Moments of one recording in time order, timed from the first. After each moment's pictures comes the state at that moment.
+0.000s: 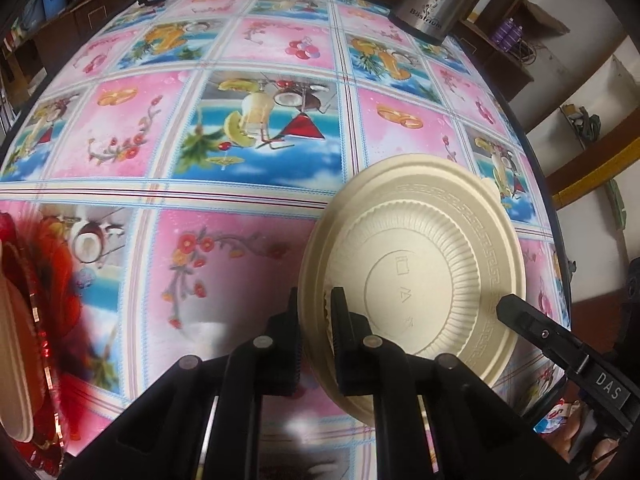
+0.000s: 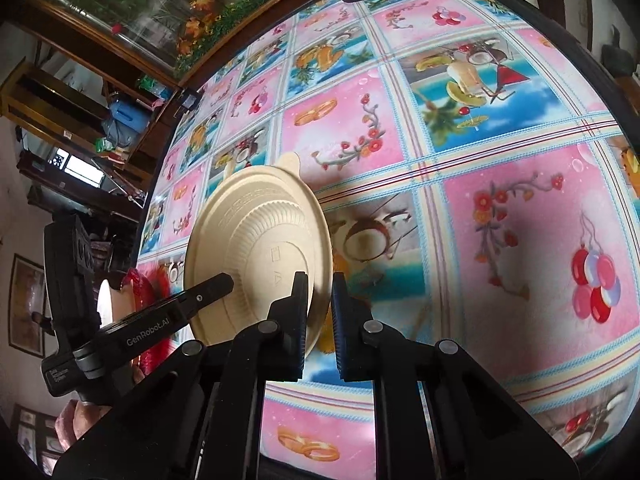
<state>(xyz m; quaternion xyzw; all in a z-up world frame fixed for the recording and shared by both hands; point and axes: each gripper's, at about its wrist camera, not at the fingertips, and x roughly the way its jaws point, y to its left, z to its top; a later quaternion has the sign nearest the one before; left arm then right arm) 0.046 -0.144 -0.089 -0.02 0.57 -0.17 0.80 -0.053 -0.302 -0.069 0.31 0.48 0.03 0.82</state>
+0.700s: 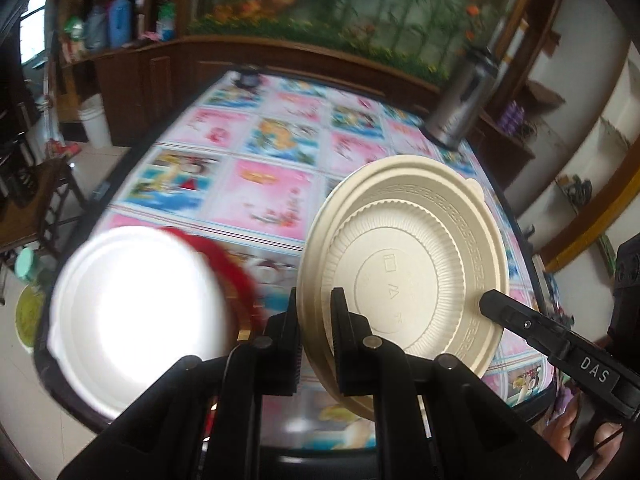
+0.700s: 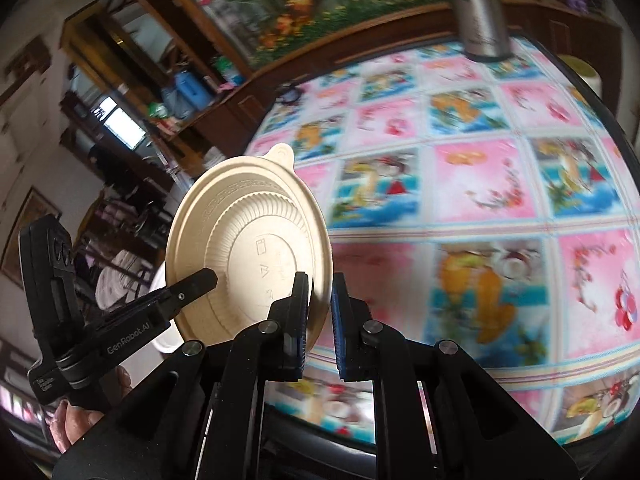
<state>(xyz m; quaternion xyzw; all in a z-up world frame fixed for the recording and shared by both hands) -0.010 -0.002 0.014 -0.07 0.45 -0.12 0.88 -0.054 -0.163 0.029 0.22 0.42 0.12 0.87</state>
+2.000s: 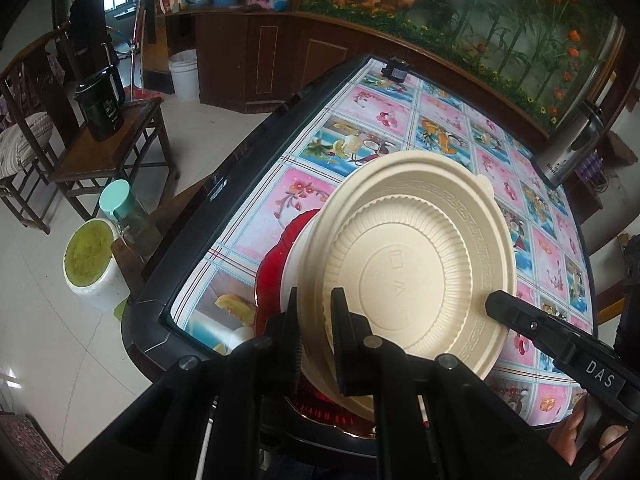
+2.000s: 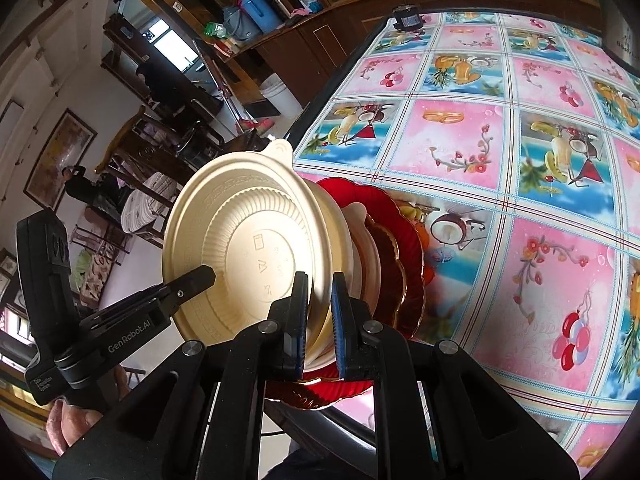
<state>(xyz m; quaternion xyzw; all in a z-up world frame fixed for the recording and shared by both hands) -0.011 0.149 -0.026 -0.11 0.48 0.01 0.87 -0.002 0.003 -0.011 0.17 0.49 0.23 0.82</state>
